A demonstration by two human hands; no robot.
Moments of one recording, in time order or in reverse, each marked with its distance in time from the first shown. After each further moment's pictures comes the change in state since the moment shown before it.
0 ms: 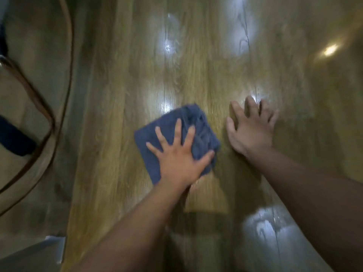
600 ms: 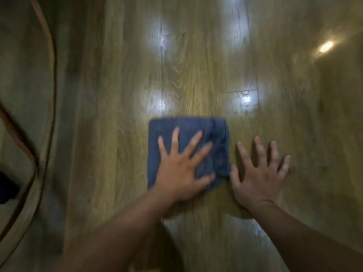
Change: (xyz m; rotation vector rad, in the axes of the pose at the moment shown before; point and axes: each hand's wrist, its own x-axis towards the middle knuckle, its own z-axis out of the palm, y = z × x) left_hand 0.103 -0.018 -0.029 0.111 -0.003 0.480; right_hand 0.004 -0.006 0.007 -0.001 0.116 0.042
